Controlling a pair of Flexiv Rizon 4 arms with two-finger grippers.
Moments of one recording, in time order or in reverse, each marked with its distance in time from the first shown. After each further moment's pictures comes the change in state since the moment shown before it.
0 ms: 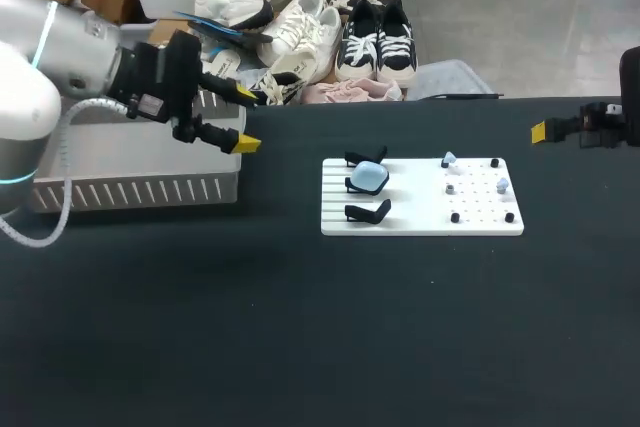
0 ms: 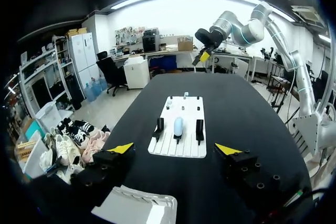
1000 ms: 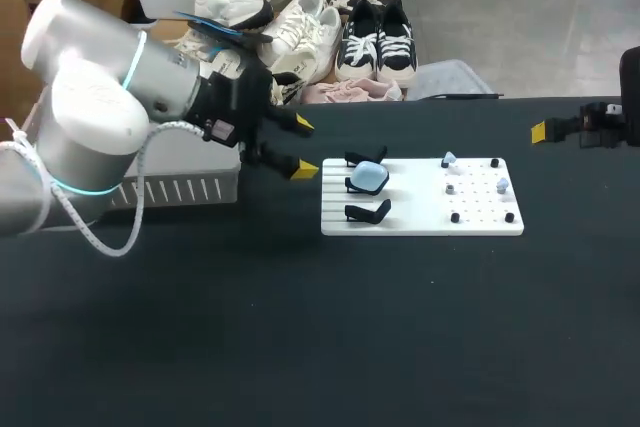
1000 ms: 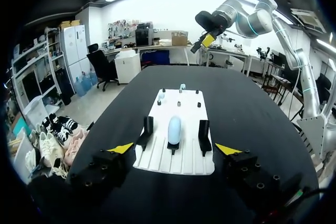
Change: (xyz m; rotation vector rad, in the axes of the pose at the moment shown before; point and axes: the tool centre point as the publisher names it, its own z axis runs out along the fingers) left arm 0.008 0.001 0.098 0.051 0.029 -0.029; right arm 0.000 0.000 0.000 0.000 0.000 0.000
